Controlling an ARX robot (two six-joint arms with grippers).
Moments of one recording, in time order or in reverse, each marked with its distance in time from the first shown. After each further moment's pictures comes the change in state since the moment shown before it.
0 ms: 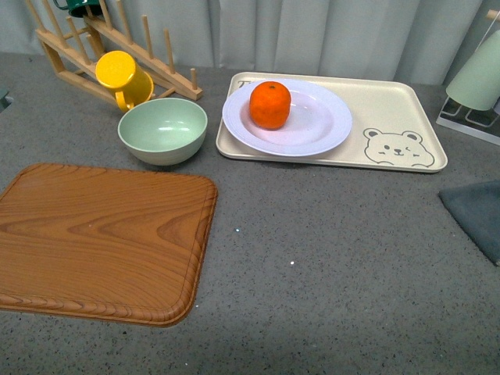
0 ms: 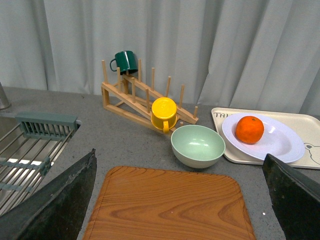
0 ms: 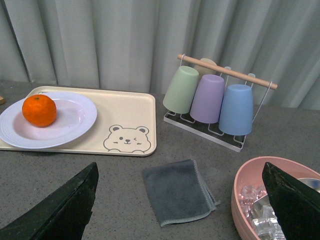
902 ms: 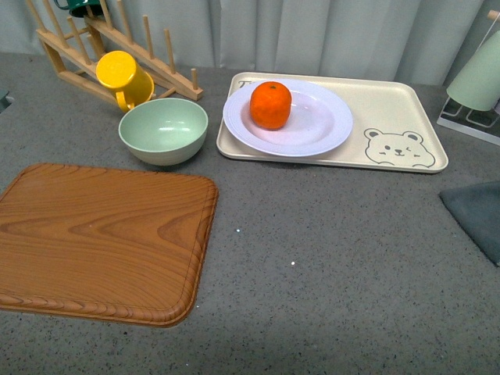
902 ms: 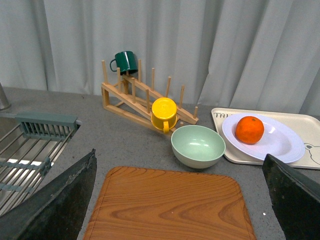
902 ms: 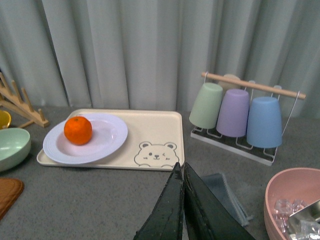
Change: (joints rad) left arm 0.000 0.000 0.000 0.000 0.000 0.000; right arm -0.057 -0.341 -0.048 -0.172 -0.165 0.095
